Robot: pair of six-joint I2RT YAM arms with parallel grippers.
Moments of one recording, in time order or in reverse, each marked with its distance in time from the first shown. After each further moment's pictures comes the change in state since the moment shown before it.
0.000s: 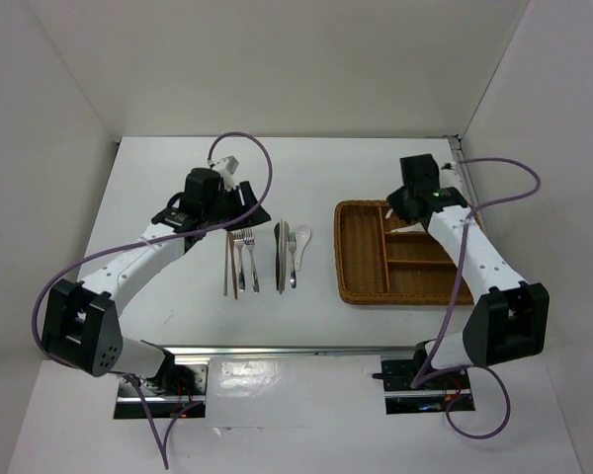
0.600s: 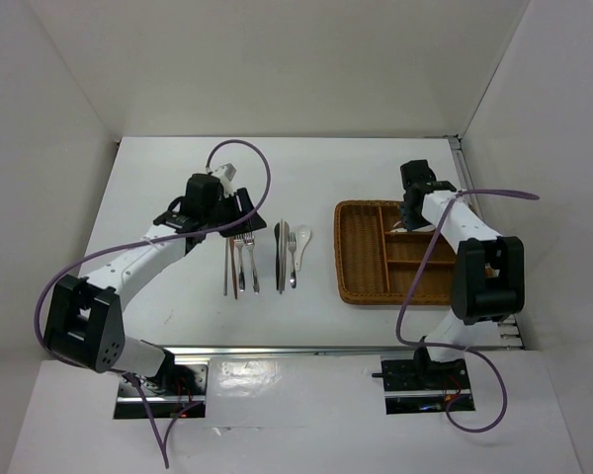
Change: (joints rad) left arm 0.020 0.010 -0.052 -0.013 -0.019 0.004; right arm -0.155 0.249 0.011 -0.095 0.113 0.333
